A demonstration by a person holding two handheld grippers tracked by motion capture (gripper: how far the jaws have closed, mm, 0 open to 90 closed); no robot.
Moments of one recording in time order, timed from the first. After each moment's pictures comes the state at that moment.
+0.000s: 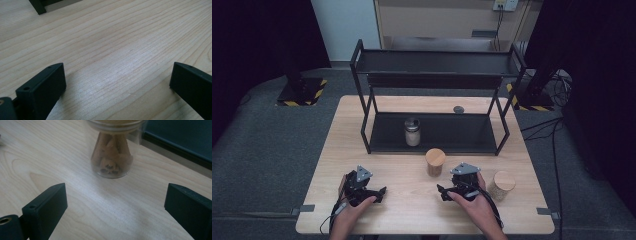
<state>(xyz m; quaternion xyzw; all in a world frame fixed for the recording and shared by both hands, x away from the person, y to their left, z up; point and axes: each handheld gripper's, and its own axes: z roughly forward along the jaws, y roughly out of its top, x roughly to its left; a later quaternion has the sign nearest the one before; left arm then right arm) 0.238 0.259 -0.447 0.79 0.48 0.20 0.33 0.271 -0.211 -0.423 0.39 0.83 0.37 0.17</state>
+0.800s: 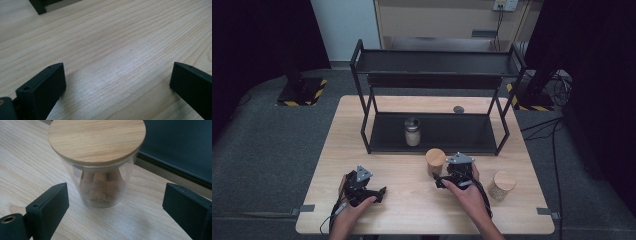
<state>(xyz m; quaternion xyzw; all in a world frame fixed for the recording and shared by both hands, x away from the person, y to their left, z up) 0.238 0.259 -0.447 0.79 0.48 0.20 0.33 0.294 -0.194 -0.431 0.41 0.81 0.39 0.18</state>
